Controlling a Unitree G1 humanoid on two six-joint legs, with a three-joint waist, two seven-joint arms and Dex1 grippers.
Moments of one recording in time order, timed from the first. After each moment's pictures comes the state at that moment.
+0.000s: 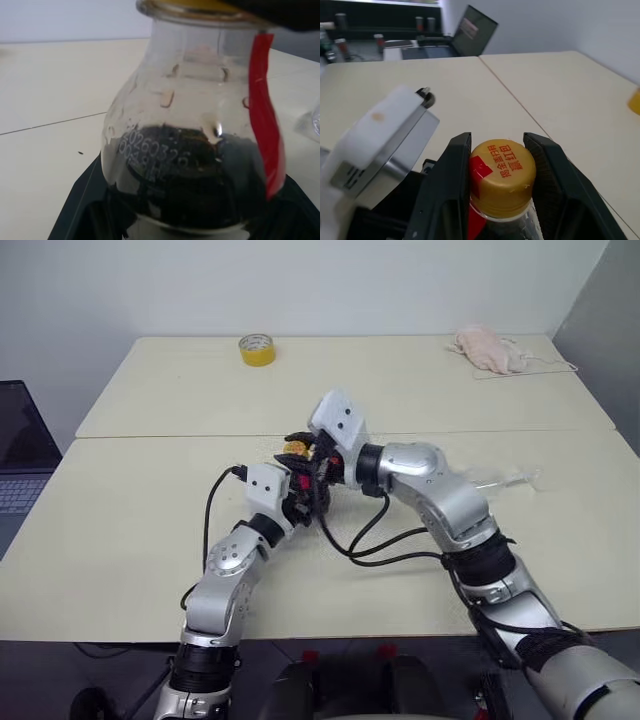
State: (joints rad) left arm -0.22 0.19 -0.05 -0.23 -0.25 0.33 -0.35; right arm -0.88 -0.21 0.34 0.03 0.22 0.50 0.78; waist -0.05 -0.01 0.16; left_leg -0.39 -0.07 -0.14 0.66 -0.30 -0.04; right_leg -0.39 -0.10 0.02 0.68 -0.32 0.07
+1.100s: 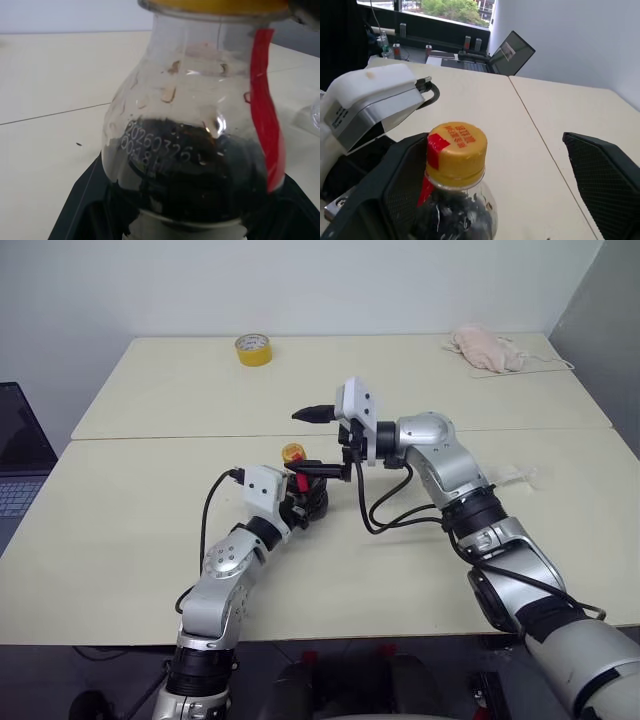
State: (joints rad) left arm -0.20 0.20 -0.04 -0.24 -0.25 0.36 -0.36; right arm -1.01 -0.20 0.25 0.54 0.21 0.02 1.09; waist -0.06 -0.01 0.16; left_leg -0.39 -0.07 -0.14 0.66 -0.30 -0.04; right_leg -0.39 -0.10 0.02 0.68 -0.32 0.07
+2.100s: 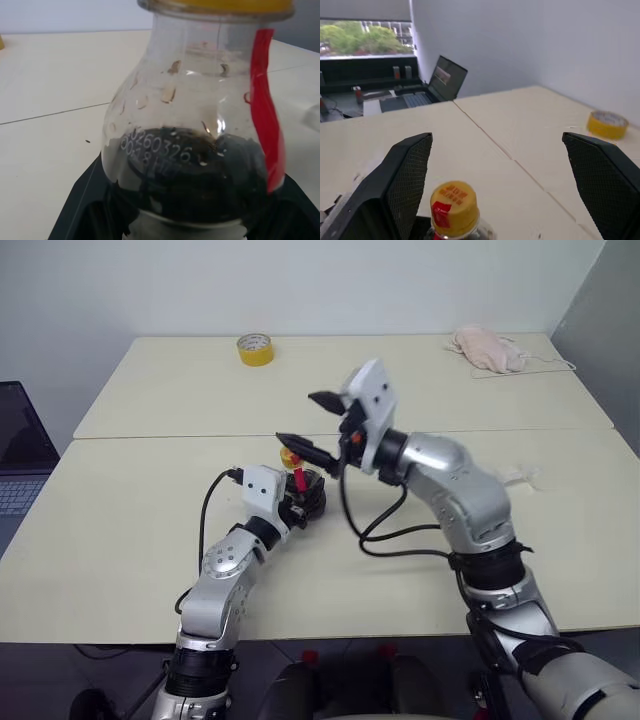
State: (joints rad) left arm -0.20 0.20 -0.03 -0.25 -0.24 0.37 -0.32; right arm -0.79 -0.12 0.26 -0.17 0.23 0.67 0.52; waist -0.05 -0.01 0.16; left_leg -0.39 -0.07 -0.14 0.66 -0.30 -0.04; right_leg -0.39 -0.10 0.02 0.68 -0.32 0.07
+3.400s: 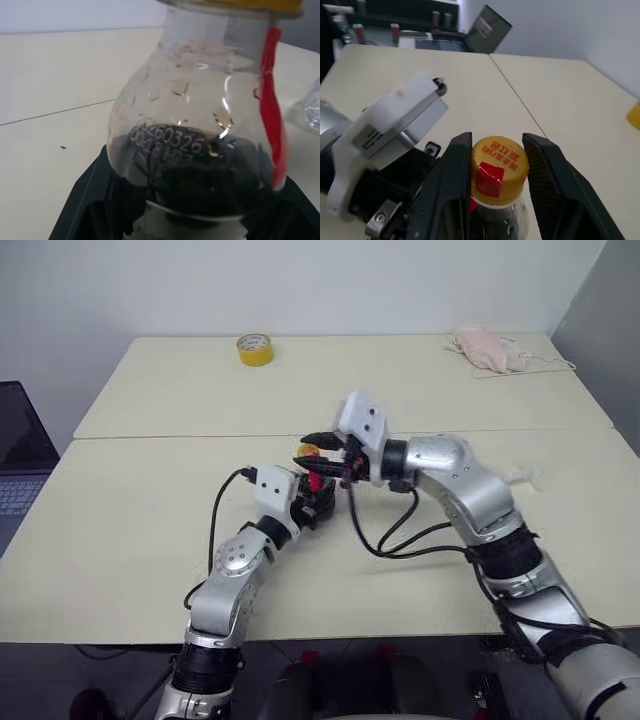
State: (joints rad) left arm -0.22 0.20 -0.10 -0.25 -0.23 0.37 -0.34; right arm -0.85 -0.35 0.33 0.02 0.26 0.38 0.91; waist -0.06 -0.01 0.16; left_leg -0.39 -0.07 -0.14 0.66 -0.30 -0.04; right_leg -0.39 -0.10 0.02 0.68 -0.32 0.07
